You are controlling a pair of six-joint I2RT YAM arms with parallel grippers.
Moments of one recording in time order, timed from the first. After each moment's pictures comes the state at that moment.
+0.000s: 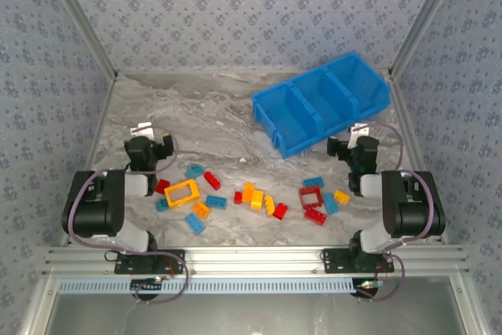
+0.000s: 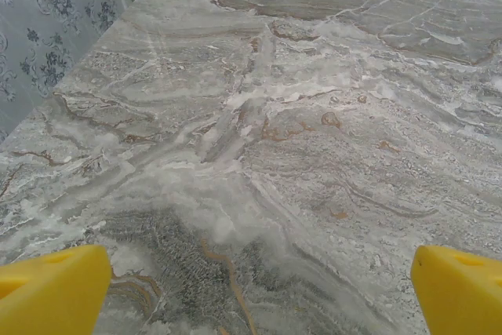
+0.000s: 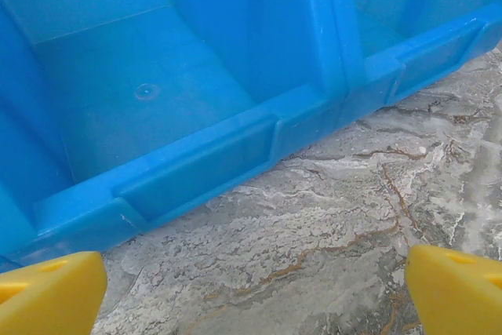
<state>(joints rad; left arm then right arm) 0.00 1.53 0.39 0.74 -0.18 -0.05 -0.03 1.51 0.38 0.71 0.02 -0.01</state>
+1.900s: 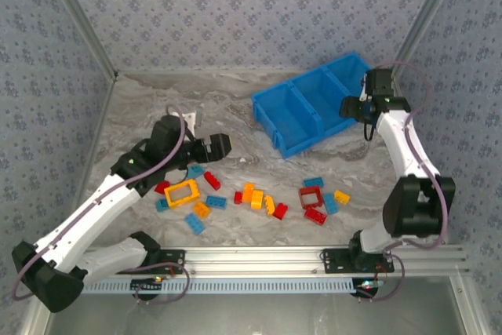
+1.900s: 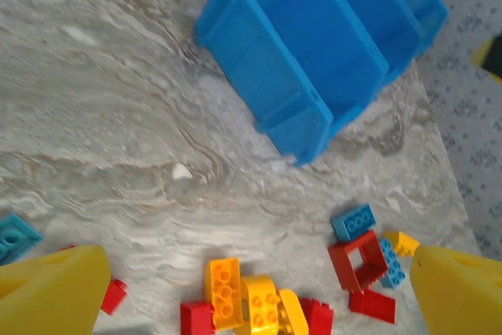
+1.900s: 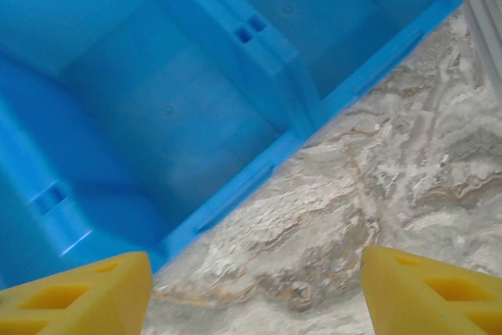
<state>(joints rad) -0.67 1.00 0.99 -0.60 0.06 -0.68 -0.03 1.55 1.36 -0.73 0.05 0.17</state>
